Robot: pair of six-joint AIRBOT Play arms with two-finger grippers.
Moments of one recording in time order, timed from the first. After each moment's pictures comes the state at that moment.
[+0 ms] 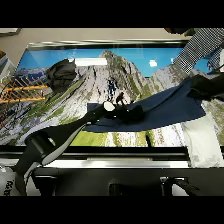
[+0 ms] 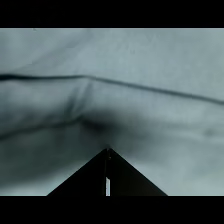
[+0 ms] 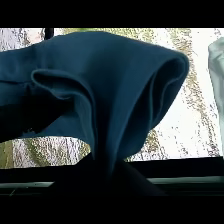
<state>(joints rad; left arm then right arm) -0.76 -2.03 1.65 0.38 -0.66 -1.71 -0.20 -1.21 1.66 -1.29 1.69 1.68</state>
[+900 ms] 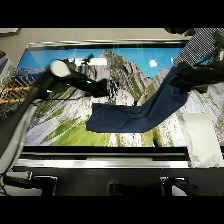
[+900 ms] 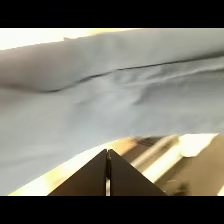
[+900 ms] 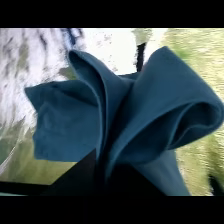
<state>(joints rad) -0.37 -1.62 1.77 0.95 -1.29 -1.75 -0.02 -1.24 1.66 -1.14 1.49 1.86</state>
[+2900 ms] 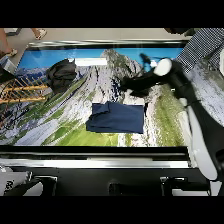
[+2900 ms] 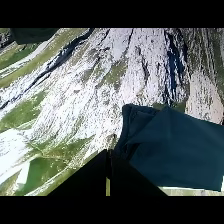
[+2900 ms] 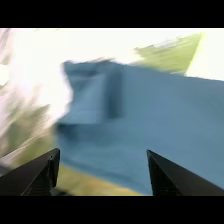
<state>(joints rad) 0.16 -1.13 1.77 1.21 -1.55 -1.73 0.21 -1.56 1.66 -1.09 1.27 1.79</state>
